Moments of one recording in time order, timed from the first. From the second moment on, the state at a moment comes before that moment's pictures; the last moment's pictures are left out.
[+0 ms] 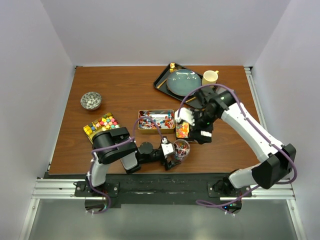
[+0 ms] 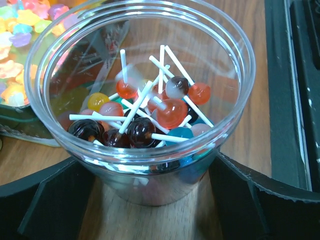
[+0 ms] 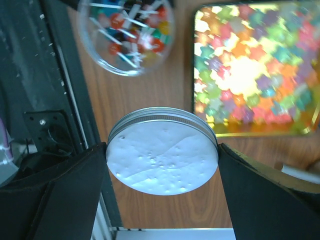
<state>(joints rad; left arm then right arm) -1.03 2.01 0.40 1.40 0.26 0.09 0.52 1.41 1.41 -1.36 -0.28 -0.94</state>
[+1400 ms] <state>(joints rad) -1.07 2.08 0.39 1.51 0.14 0.06 0.86 1.55 1.24 -1.06 -0.26 -0.89</state>
